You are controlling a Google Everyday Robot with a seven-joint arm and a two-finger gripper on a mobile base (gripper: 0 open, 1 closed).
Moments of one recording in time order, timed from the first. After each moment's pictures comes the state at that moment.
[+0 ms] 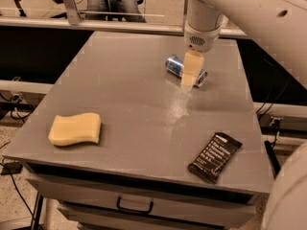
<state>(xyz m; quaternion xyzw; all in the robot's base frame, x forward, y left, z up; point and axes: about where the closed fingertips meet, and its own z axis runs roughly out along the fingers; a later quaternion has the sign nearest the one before) 0.638 -0.135 0.883 -0.54 0.83 -0.09 0.08</state>
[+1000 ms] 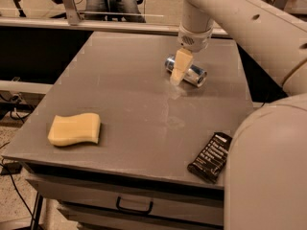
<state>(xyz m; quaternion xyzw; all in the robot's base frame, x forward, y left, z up) 0.687 -0.125 0.855 -0.47 0.88 -0.07 0.09</state>
